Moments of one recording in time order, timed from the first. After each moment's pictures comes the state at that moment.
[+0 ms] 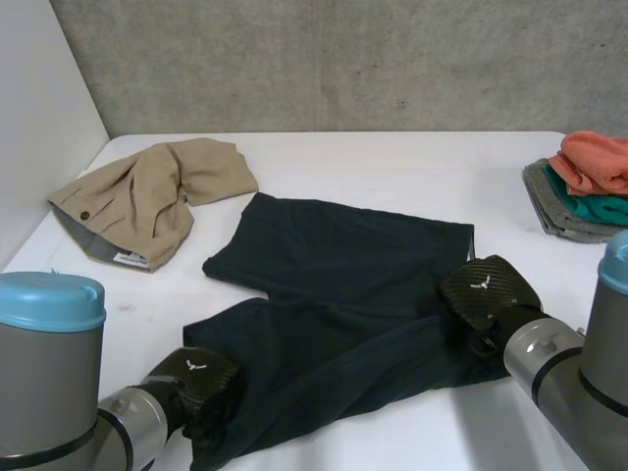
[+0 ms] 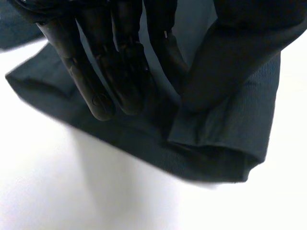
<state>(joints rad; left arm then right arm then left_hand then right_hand) 4.21 -1.79 -1.92 2.94 -1.49 3.35 1.99 -1.39 1.85 -0.02 1.52 2.59 1.15 1.19 1.19 1.20 0.98 1.11 1.18 1.19 1.20 1.03</state>
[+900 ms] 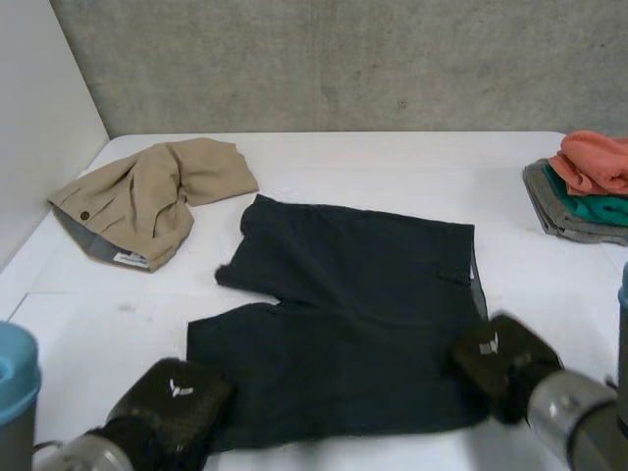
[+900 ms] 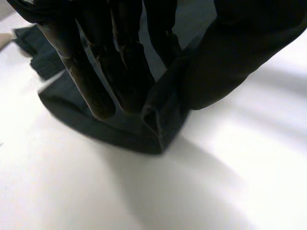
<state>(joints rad) 4.09 -1.53 -2.00 2.85 -1.60 3.41 1.98 -1.48 1.94 0.23 1.52 2.39 1.14 1.19 1.19 1.20 0.99 1.11 1.18 1.19 1.20 1.03</state>
